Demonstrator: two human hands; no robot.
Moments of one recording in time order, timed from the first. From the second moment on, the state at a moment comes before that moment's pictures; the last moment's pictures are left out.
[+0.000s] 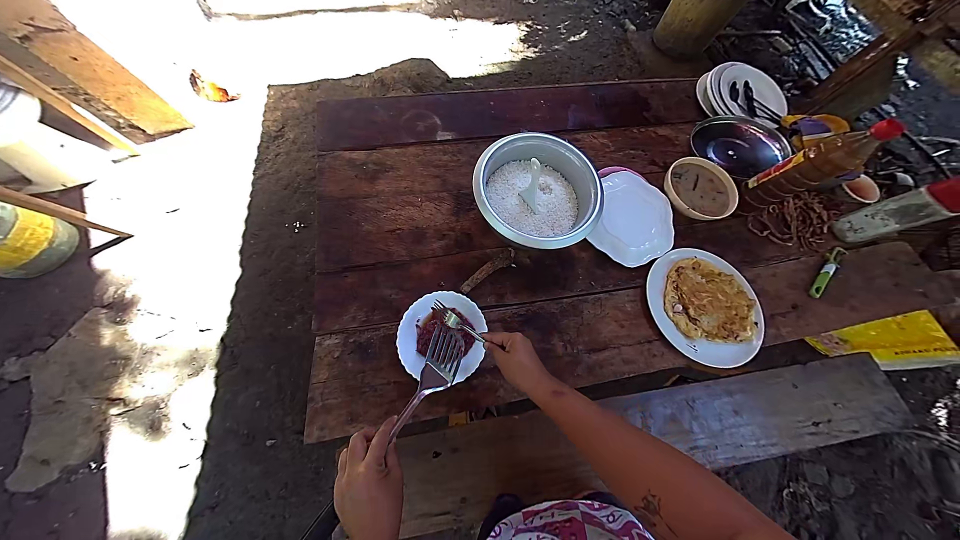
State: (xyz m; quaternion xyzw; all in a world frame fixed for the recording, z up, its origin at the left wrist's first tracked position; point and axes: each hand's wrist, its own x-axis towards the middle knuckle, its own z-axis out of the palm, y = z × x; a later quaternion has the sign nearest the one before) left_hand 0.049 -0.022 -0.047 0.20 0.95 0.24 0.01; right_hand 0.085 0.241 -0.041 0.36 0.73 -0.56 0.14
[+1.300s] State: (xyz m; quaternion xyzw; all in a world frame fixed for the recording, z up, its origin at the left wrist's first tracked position) left_hand 0.041 -0.016 -0.026 0.07 0.94 0.28 0.18; right_hand 0.078 0.224 -0.038 0.32 0.82 -0.40 0.25
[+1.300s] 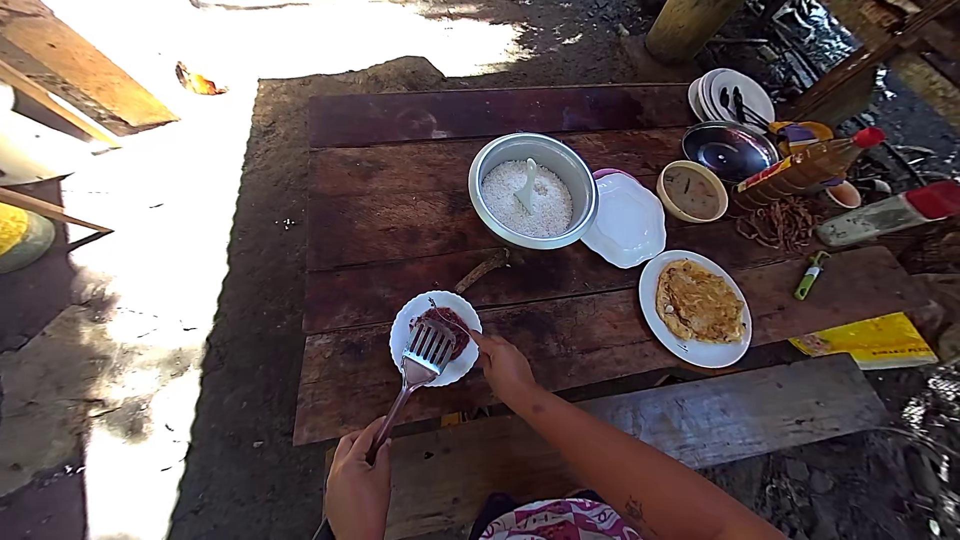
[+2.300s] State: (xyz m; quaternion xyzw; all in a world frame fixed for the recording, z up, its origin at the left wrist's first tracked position) left_hand 0.033 -0.032 -0.018 0.04 0.94 0.29 0.17; right_hand 0.092 0.237 -0.038 0.33 0.81 -0.35 0.32
